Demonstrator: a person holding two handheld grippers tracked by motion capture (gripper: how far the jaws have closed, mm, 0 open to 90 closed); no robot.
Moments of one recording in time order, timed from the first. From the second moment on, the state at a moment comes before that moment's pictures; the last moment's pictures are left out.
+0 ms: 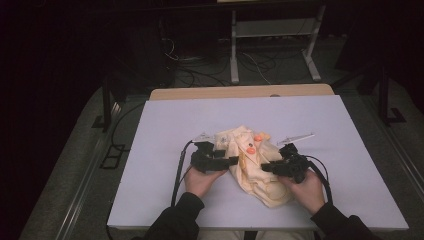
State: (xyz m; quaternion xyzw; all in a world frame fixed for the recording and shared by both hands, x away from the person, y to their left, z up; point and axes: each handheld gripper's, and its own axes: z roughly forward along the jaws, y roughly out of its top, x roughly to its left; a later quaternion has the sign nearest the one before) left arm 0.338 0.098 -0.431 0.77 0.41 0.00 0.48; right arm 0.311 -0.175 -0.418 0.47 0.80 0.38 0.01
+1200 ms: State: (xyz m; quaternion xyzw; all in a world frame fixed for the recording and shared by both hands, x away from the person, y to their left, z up) left arm 0.350 0.086 -0.442 0.80 0.41 0.02 0.43; right arm 0.360 -0.190 -0.374 0.42 0.82 0.38 0.06
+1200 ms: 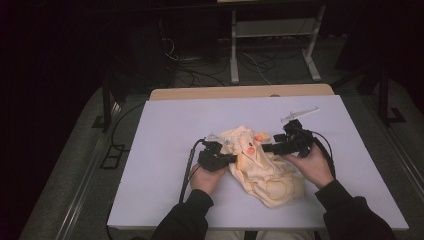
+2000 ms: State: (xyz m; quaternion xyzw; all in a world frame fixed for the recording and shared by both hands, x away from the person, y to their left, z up) left arm 0.344 0.125 -0.431 0.79 0.42 -0.02 0.45; right arm 0.462 -0.170 -0.433 0.45 0.85 0.27 -0.02
